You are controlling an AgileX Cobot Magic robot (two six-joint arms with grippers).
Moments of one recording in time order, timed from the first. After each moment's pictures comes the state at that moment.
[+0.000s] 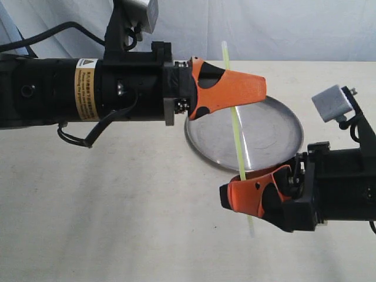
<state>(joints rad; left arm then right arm) -0.65 1.50 -0.85 1.16 -1.02 -1.65 0.21 1.02 -0.43 1.43 0.87 -1.20</state>
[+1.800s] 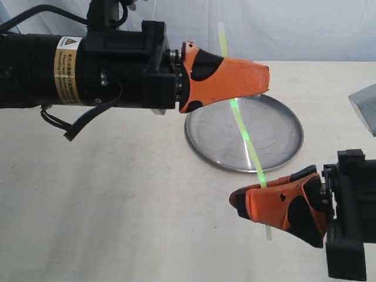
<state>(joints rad) -0.65 1.45 -0.91 1.31 -1.05 -1.59 0.21 0.83 -0.43 1.38 0.91 -1.15</state>
